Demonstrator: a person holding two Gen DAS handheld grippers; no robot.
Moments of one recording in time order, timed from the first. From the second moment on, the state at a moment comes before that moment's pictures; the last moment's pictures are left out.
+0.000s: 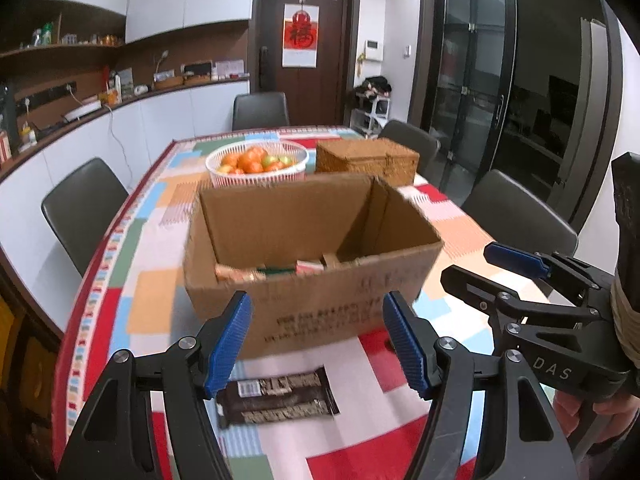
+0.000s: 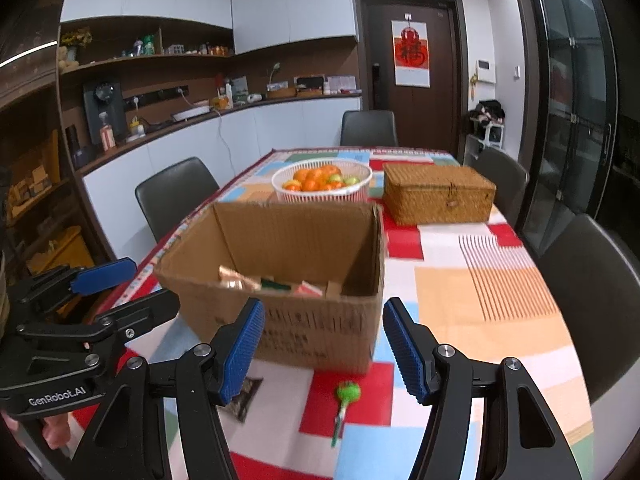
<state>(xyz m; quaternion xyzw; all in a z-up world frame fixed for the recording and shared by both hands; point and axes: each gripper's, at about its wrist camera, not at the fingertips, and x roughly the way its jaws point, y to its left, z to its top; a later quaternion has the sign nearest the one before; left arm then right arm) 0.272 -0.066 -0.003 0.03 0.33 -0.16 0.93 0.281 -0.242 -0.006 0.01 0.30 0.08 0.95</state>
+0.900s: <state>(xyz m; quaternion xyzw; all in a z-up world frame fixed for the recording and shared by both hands) 0.301 -0.096 -0.111 0.06 0.44 -0.15 0.88 0.317 -0.263 -0.122 0.04 0.44 0.08 0.89</state>
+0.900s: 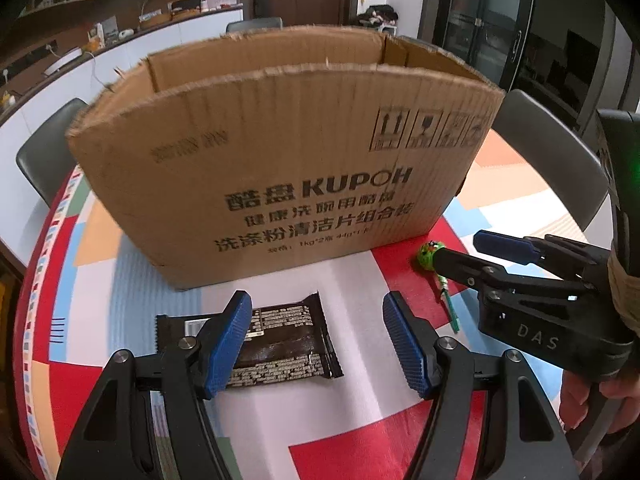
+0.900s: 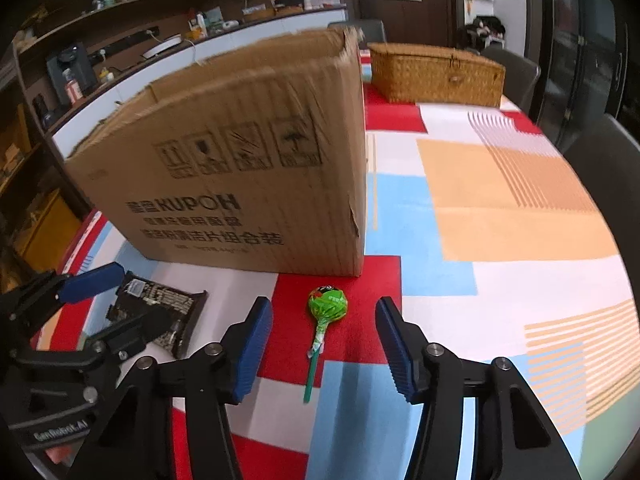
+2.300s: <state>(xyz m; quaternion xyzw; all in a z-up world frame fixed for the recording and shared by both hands) 0.279 -0.036 -0.098 0.12 0.43 -0.20 0.87 0.284 -0.198 -0.108 0.04 0.44 0.12 0.89</state>
